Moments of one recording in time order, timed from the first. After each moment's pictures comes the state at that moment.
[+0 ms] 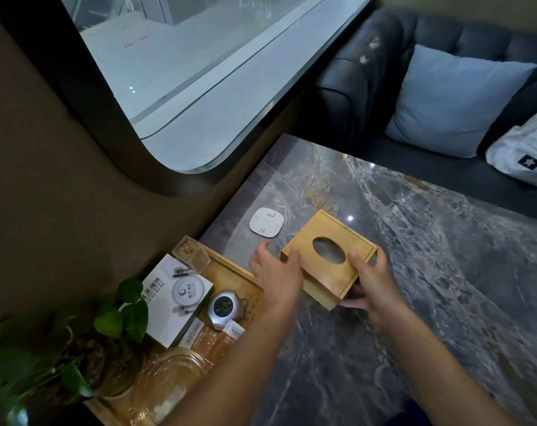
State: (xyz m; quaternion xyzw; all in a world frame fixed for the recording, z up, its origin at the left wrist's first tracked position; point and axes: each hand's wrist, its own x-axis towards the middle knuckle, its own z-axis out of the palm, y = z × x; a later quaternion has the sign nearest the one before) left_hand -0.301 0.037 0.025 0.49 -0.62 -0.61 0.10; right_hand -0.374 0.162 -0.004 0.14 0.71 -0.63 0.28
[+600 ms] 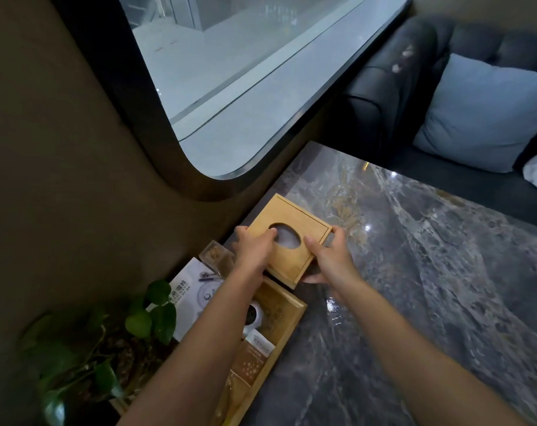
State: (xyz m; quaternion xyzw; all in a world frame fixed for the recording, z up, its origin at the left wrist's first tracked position) left_hand -0.301 -0.065 0.039 0.50 -0.59 -0.64 0.04; right_hand -0.368 0.052 0.019 0.01 0.74 -0.60 0.32
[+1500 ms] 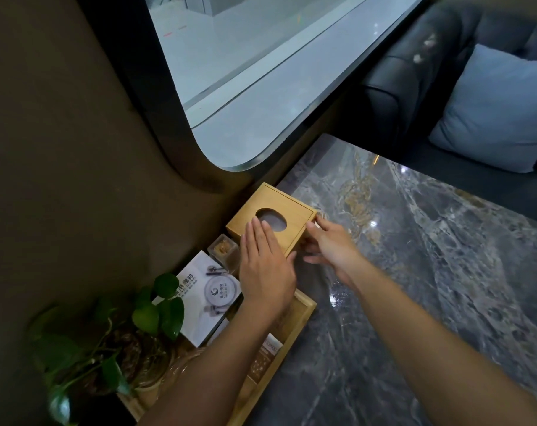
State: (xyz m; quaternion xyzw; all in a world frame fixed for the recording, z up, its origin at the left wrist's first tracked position) left_hand -0.275 -0.039 0.000 0.32 -0.94 -0.10 0.06; right_hand -0.384 0.026 0.022 -0.04 0.74 -0.55 0.38
